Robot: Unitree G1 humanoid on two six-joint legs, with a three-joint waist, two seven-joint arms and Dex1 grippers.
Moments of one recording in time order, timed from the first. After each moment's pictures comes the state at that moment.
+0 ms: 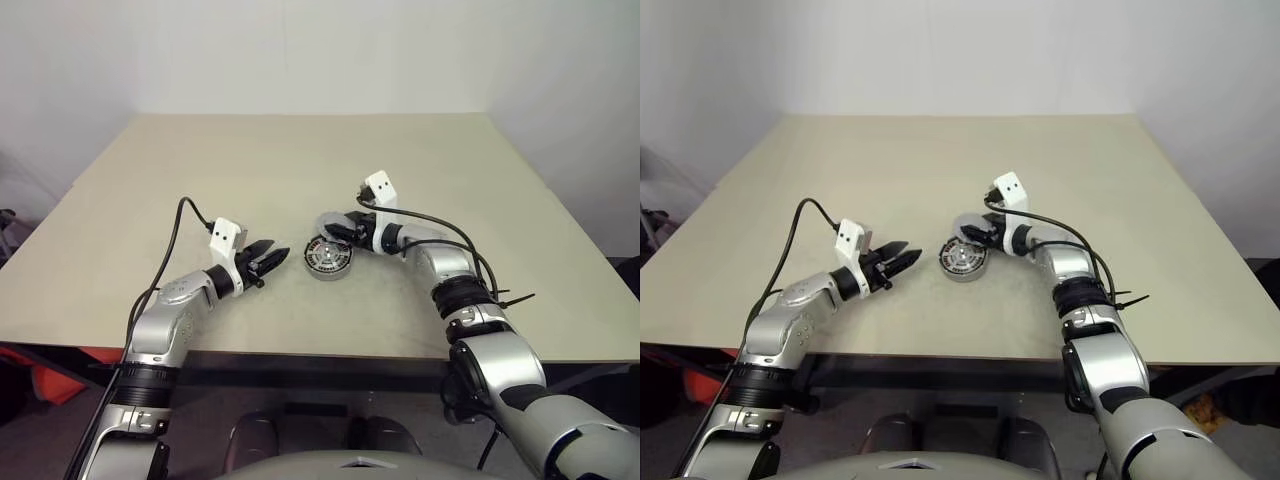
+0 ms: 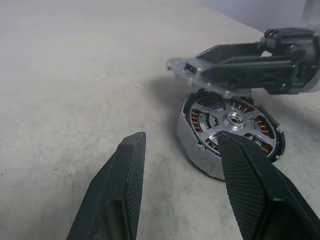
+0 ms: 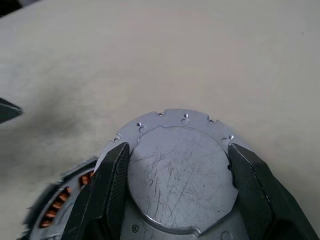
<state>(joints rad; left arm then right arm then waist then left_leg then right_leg) -0.26 0.31 0.01 0.02 -0.41 0.46 -0.64 -0.77 -0.23 0.05 0.72 0.17 0.30 0.78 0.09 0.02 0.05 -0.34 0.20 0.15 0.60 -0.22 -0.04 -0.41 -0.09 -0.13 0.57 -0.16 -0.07</state>
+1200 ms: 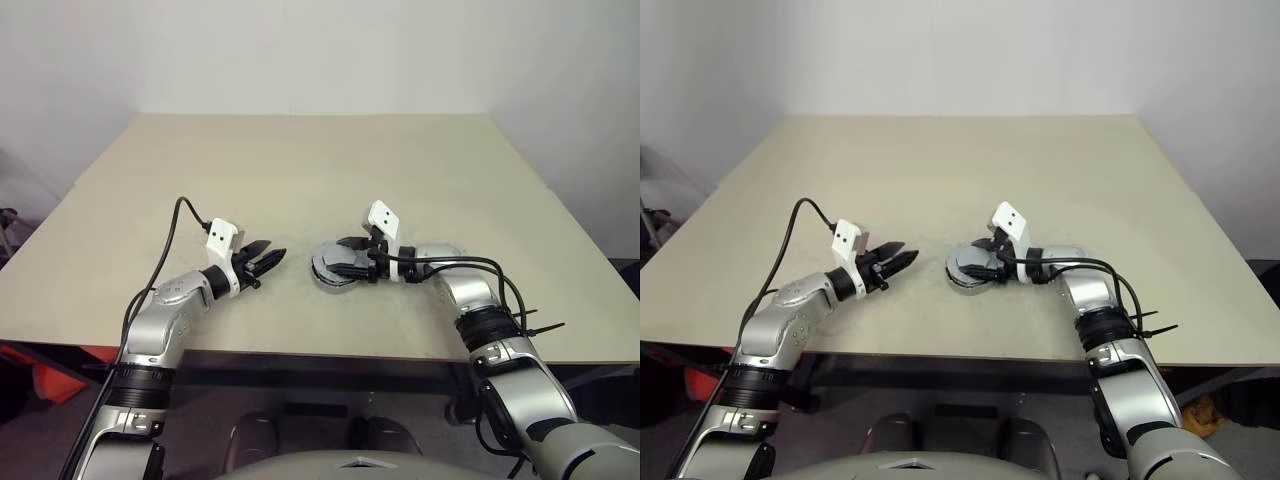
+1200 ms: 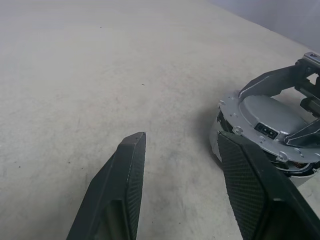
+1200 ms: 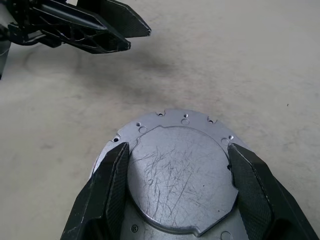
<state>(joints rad) -0.25 0.33 0.02 0.02 -0.41 0.46 -0.65 -0.58 -0.34 0.17 0.50 0.14 0.14 1.10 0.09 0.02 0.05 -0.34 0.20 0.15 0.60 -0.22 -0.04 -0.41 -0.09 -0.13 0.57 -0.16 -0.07</state>
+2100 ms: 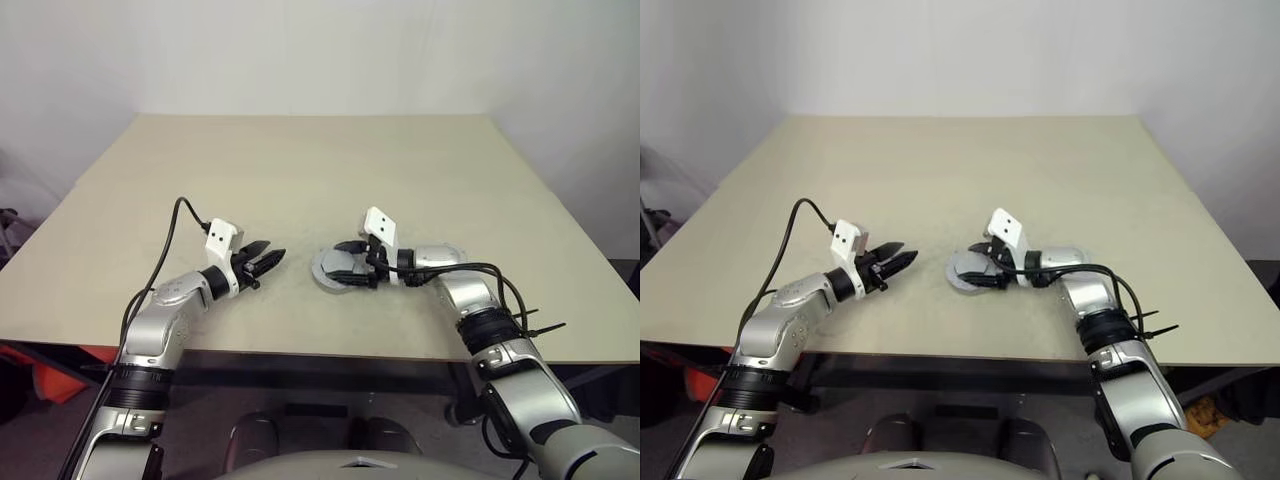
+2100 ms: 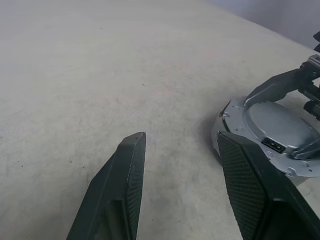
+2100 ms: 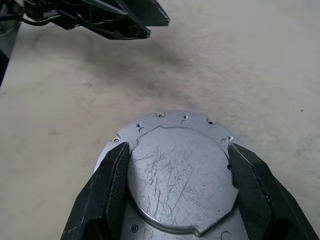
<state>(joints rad) -0.25 0.33 0.02 0.01 -0.41 0.46 -0.65 -0.58 -0.36 0.21 0.50 0.11 0.09 1.09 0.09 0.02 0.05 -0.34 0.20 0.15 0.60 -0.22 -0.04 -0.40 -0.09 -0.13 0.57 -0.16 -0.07</state>
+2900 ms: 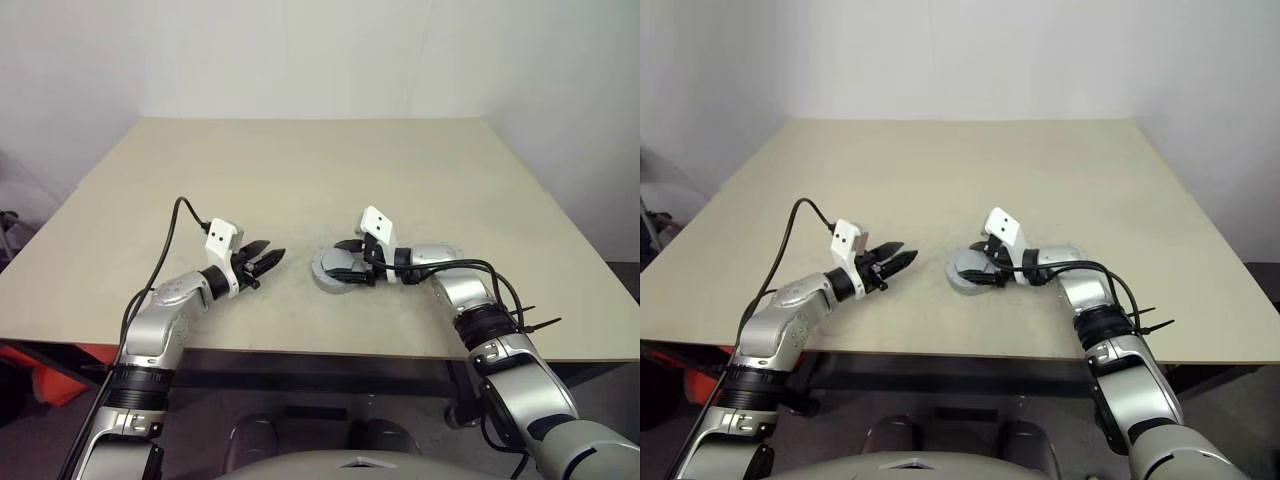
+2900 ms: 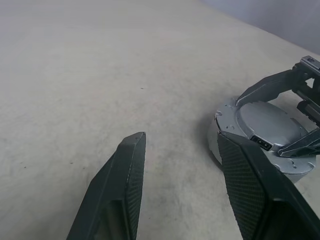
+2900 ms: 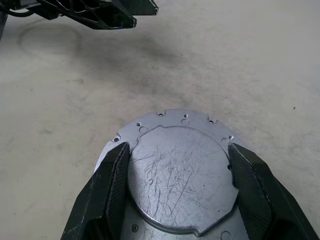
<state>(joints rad) -0.25 0.33 0.01 0.01 -0.41 0.46 -0.64 -0.60 -0.36 0.23 0.54 0.09 0.09 1.08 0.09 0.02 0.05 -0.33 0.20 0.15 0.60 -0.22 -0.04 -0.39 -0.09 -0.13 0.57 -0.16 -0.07</state>
